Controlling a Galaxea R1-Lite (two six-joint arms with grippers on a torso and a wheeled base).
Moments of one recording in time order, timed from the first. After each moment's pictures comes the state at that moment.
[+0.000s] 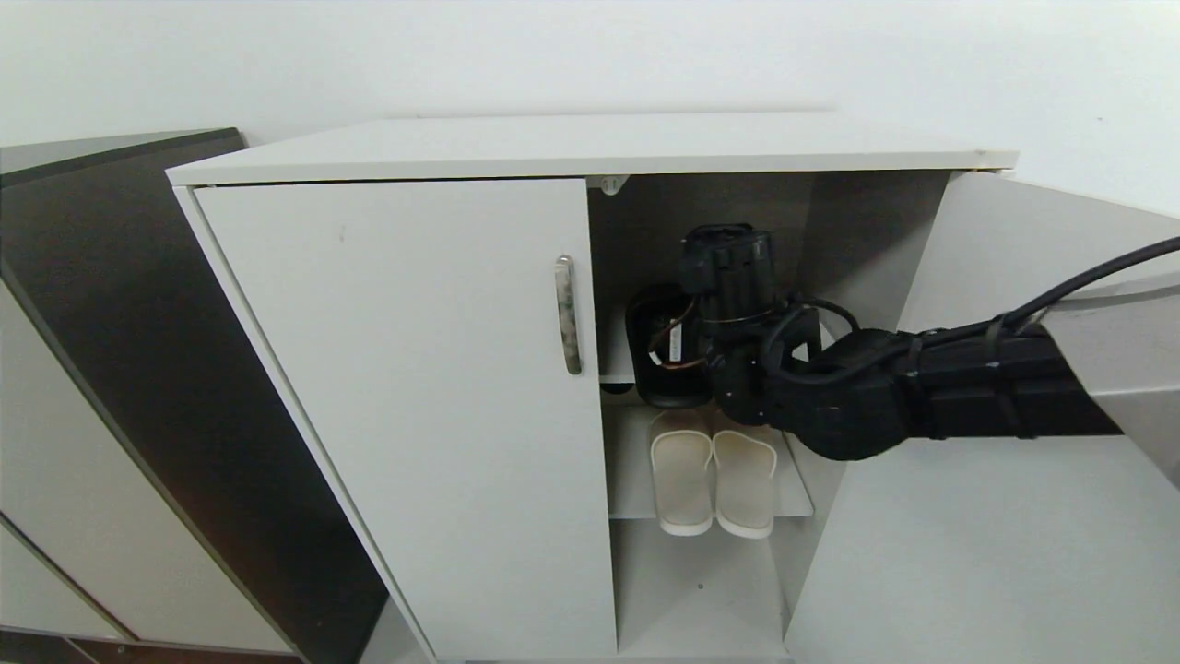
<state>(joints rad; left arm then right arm) 0.00 0.00 0.00 0.00 0.00 0.00 0.76 2.09 -1.55 -0.30 -0.74 0.19</state>
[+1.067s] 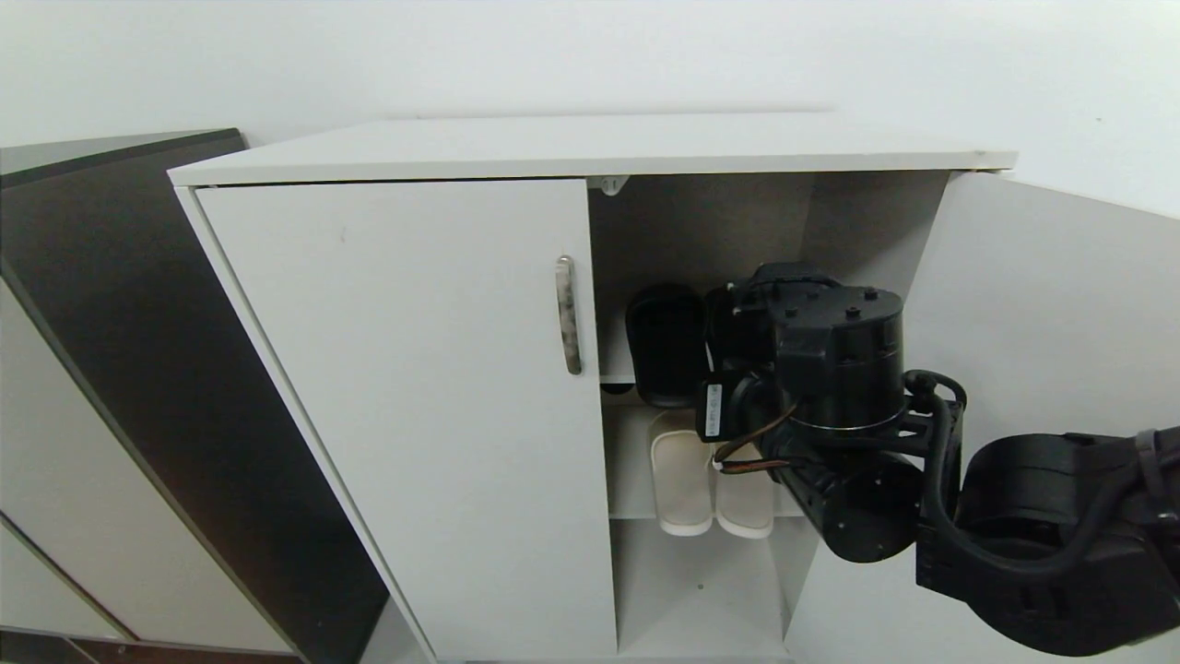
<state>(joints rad) 0.00 0.00 0.00 0.00 0.00 0.00 0.89 1.81 -1.05 -0.55 -0.74 0.19</state>
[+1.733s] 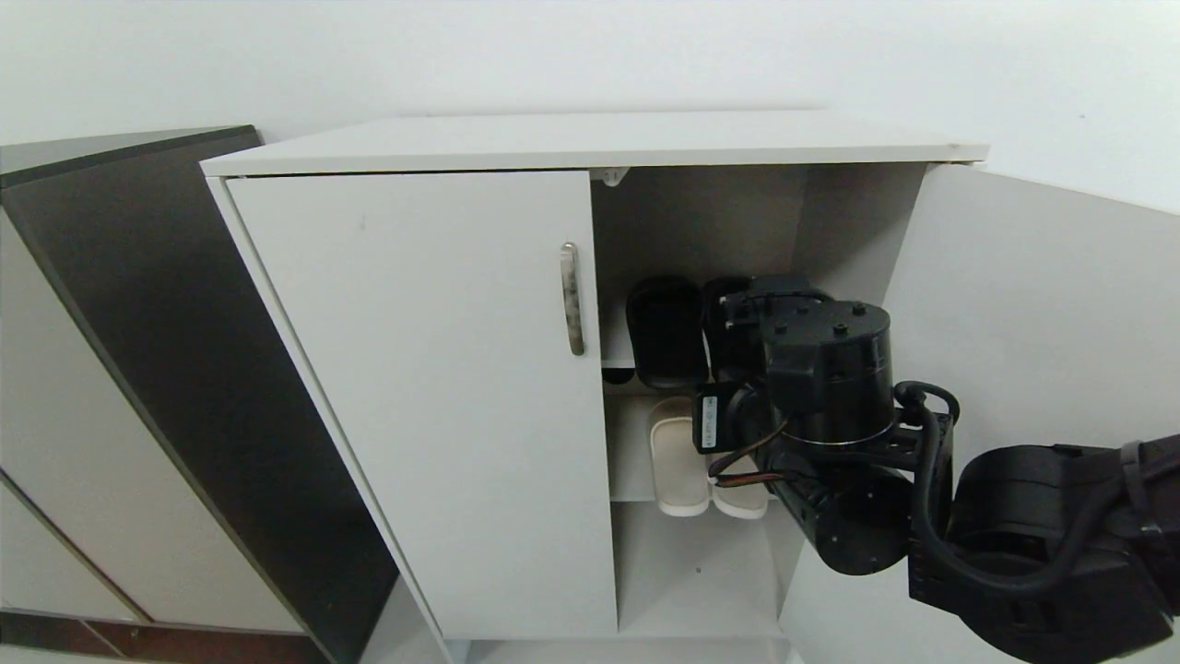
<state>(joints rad) 0.00 0.00 0.00 0.00 0.00 0.00 0.89 1.83 -1.04 -0.56 -0.74 0.19</state>
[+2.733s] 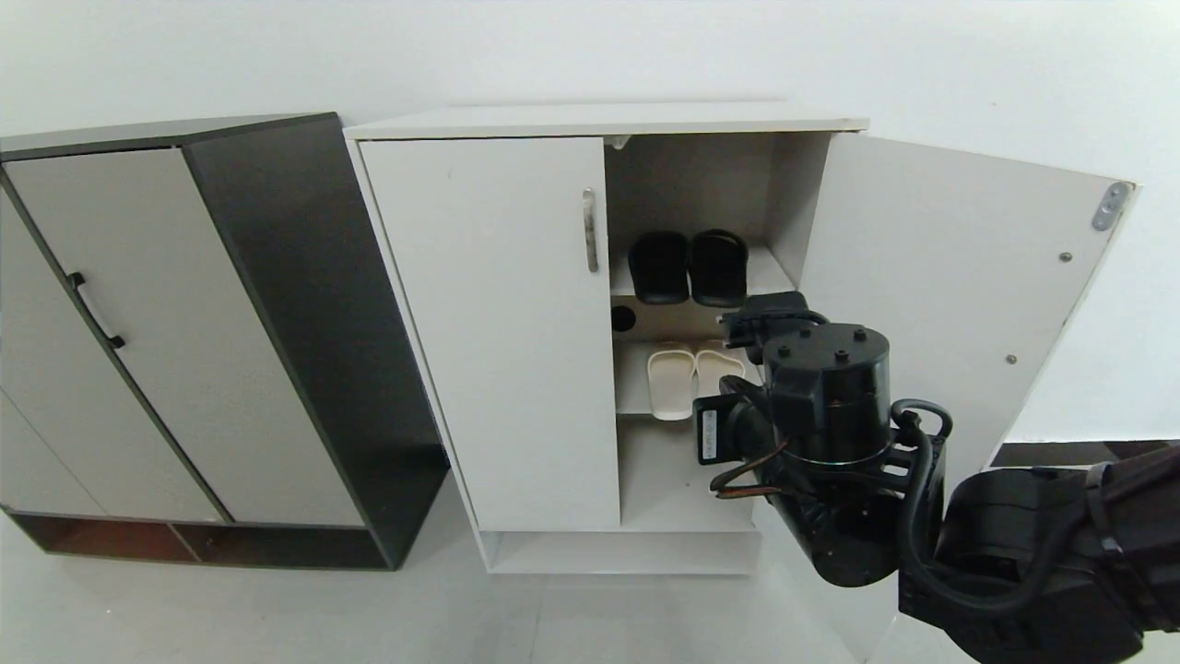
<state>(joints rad) 0.00 0.00 0.00 0.00 0.00 0.00 0.88 1.85 -0.97 -0.67 -0.73 0.14</state>
